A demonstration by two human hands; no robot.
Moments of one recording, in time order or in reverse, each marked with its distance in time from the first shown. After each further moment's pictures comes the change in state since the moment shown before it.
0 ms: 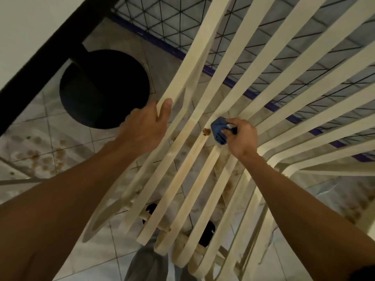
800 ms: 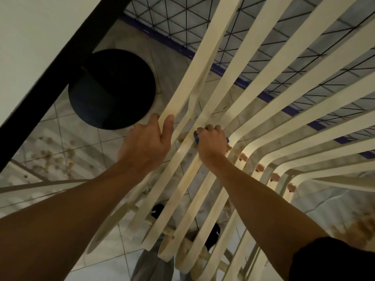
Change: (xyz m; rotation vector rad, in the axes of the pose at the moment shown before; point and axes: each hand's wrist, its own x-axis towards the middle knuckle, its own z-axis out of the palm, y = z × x) left_hand -0.001 0.003 0.002 0.182 0.084 0.035; right_hand 0.003 -0.064 0.059 -0.528 -0.198 -0.253
